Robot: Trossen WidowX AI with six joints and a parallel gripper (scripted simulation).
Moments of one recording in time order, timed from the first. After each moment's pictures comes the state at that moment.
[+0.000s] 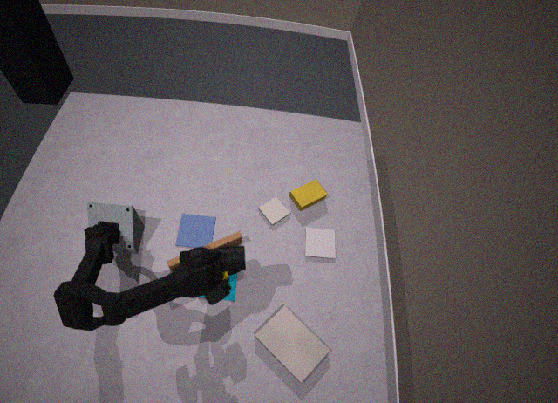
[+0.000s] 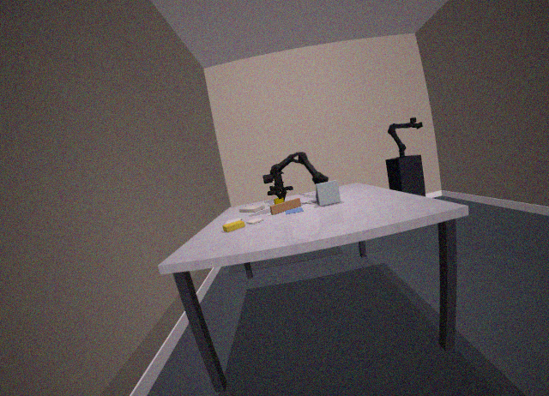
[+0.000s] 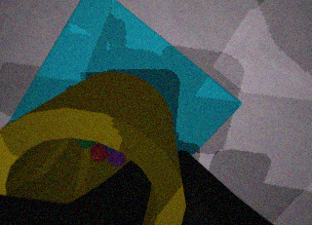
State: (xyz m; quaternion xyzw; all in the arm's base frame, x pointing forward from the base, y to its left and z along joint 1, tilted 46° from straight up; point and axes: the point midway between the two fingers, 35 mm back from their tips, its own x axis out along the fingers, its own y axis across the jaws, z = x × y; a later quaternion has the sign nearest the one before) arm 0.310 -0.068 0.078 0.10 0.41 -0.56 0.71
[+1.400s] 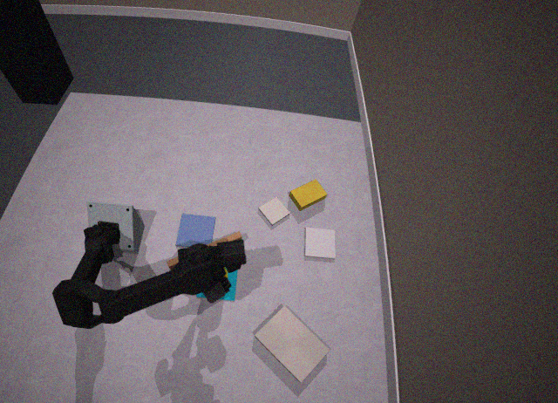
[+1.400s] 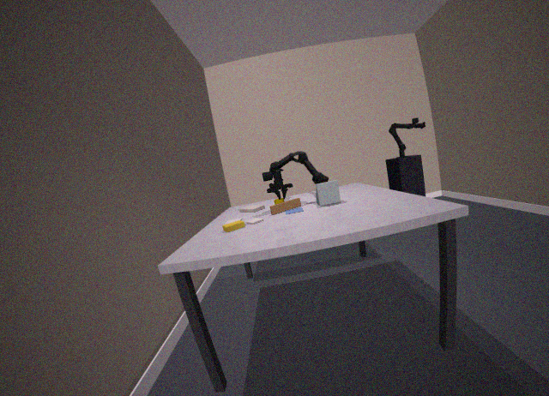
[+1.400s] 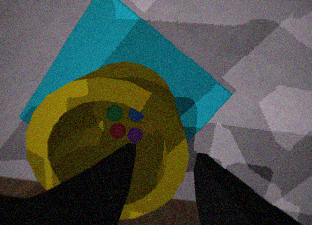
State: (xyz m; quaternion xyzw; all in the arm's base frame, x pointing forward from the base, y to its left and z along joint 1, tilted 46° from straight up) arm 0.309 -0.054 0.090 0.09 0.42 -0.56 0.71
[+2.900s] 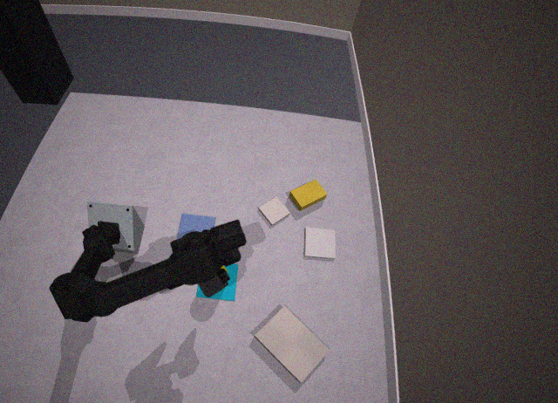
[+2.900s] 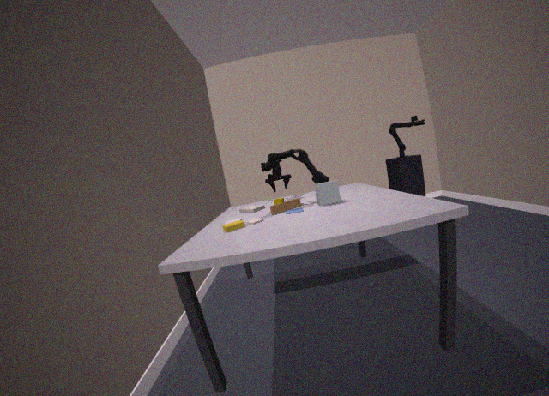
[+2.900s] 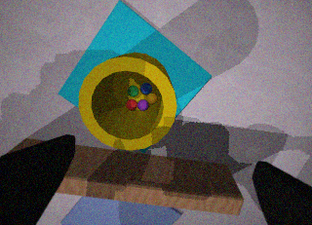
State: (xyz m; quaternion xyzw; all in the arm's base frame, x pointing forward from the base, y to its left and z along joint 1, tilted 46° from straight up) arm 0.305 -0.006 0.136 0.09 0.42 -0.56 0.71
